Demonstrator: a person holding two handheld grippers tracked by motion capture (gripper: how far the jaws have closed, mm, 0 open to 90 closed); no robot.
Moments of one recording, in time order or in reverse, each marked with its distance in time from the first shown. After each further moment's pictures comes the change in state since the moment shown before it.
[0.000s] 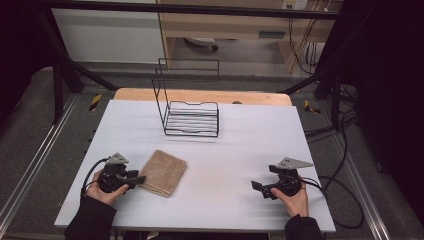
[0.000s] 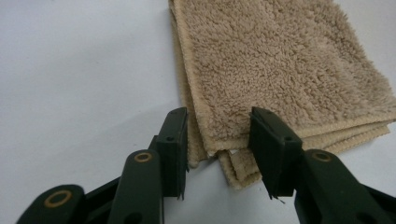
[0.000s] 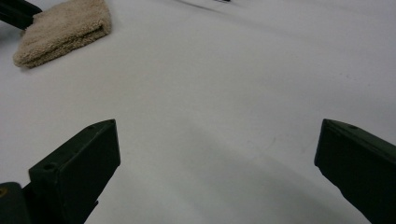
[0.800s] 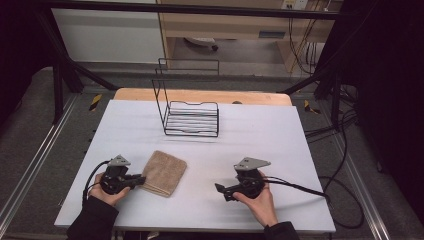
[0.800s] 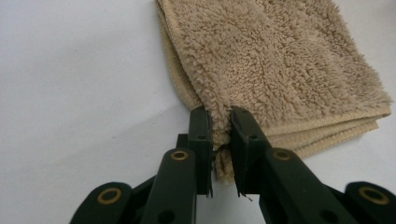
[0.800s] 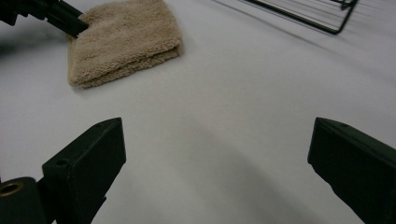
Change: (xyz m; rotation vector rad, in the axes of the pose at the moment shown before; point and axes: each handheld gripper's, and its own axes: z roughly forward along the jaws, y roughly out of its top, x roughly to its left) left arm -0.007 -0.003 0.002 0.006 -0.012 -0.012; right arm 0.090 0.040 0.055 0.040 0.028 -0.114
